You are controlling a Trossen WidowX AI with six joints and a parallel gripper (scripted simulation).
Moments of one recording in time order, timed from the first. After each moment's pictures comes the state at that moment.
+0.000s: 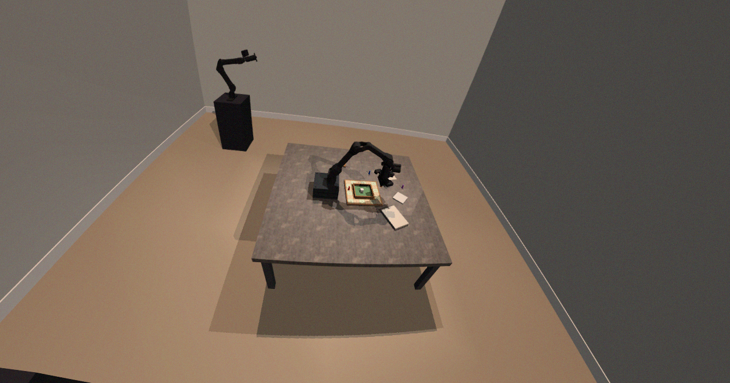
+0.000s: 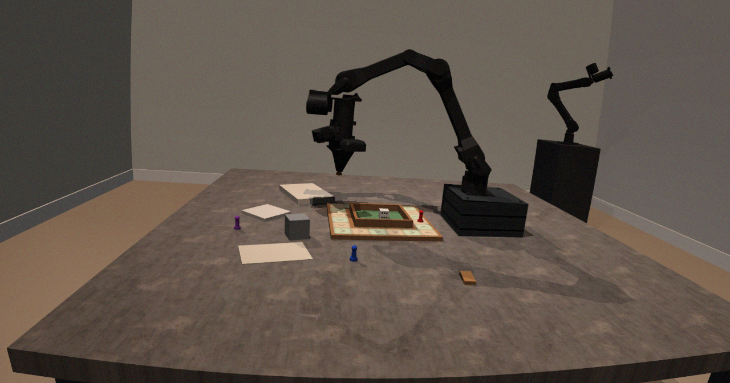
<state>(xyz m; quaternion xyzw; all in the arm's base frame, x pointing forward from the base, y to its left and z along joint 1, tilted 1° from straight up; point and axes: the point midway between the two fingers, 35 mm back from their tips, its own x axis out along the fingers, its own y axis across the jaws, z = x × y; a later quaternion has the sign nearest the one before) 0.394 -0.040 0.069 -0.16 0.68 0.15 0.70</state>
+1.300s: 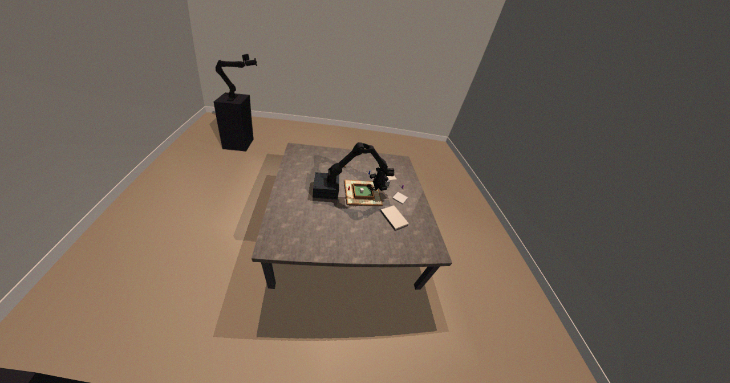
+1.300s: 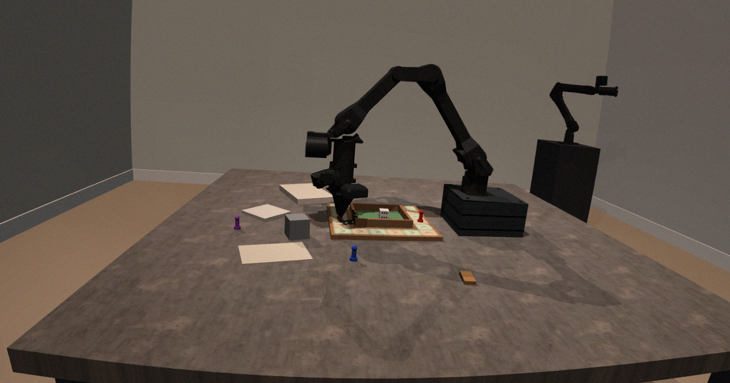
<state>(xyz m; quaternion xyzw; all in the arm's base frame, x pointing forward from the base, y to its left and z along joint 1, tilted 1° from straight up) 0.388 0.033 -0.038 -0.16 0.68 0.15 0.70</state>
